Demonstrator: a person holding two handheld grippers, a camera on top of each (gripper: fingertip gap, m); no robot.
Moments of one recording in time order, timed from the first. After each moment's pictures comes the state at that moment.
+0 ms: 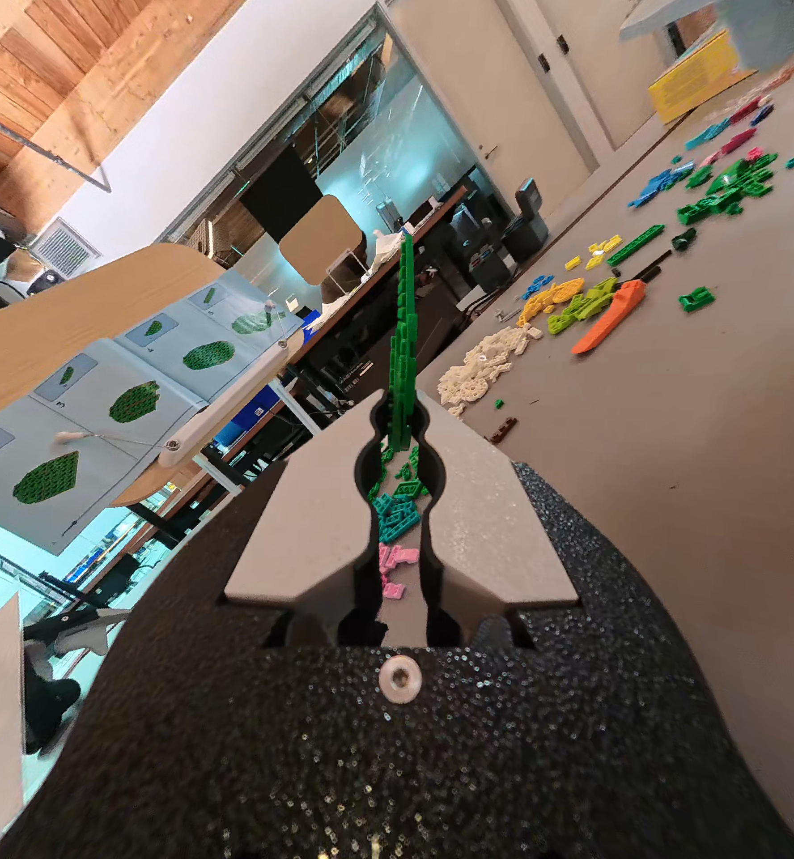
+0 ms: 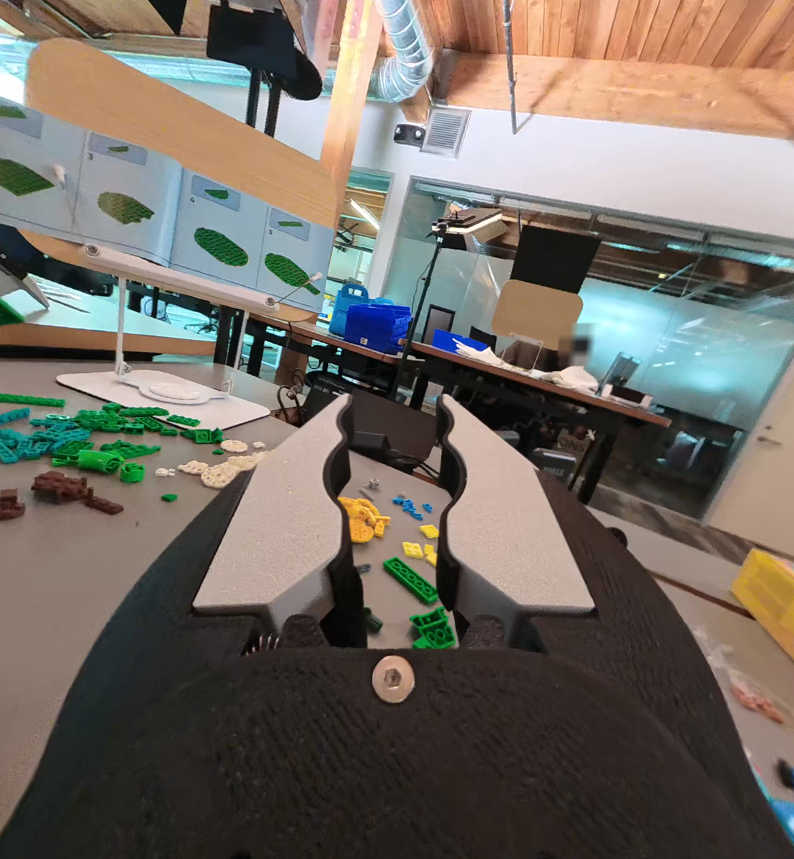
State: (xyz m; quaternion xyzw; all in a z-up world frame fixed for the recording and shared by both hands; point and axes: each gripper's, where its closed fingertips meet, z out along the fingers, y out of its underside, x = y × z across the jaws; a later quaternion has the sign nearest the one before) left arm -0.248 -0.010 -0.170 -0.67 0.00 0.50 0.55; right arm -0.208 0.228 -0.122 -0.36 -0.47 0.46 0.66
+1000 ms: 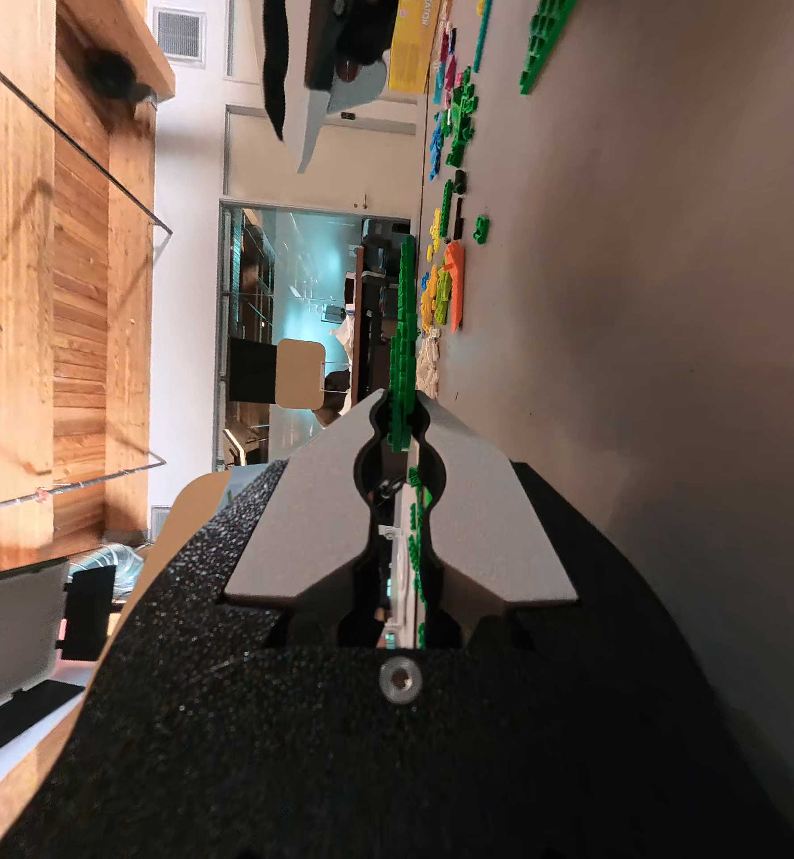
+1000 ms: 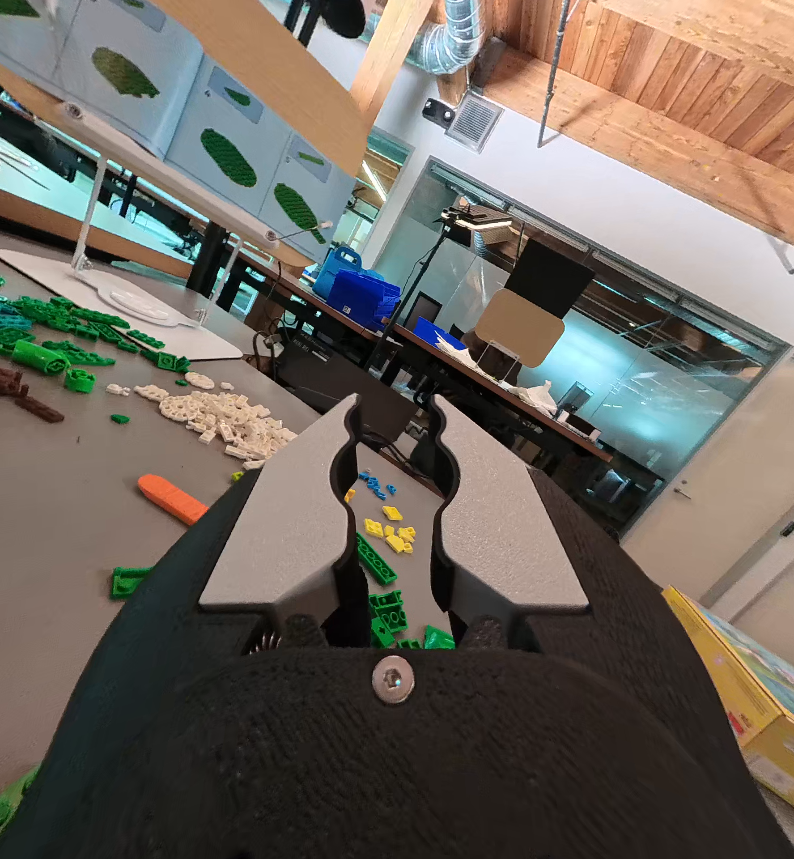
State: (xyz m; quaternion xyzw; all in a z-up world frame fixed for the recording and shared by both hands) left arm -0.196 0.035 -0.221 -0.64 0.33 0.59 0.37; right arm -0.219 0.226 -0.143 -0.31 -0.53 0.37 0.70
